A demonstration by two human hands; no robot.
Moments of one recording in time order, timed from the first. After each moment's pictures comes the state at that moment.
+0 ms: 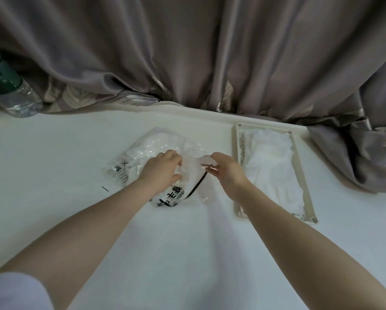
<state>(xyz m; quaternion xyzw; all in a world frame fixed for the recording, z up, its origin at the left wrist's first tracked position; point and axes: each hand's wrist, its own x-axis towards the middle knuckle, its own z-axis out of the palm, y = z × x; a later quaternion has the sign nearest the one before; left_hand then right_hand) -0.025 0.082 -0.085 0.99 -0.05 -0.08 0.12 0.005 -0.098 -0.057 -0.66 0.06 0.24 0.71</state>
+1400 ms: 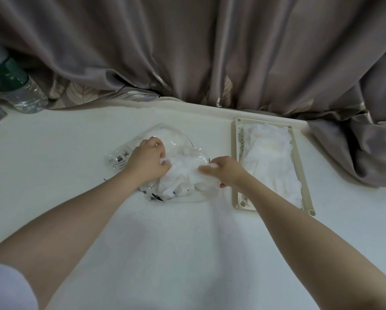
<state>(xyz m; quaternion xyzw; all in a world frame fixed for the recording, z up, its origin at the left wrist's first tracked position) -0.037 0.101 -0.074 0.98 0.04 -0.01 0.19 0.003 -0.117 -0.053 -0.88 -0.04 0.30 0.36</state>
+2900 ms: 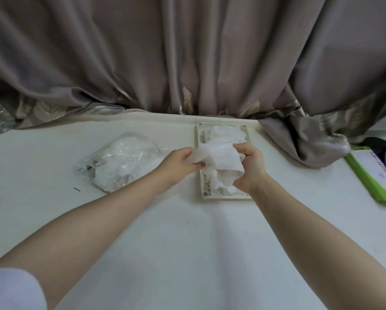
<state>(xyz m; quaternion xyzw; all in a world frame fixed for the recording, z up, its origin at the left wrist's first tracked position) -0.060 -0.044 -0.015 0.78 0.00 -0.13 0.62 -0.044 -0.222 0.011 -0.42 0.10 0.26 0.87</state>
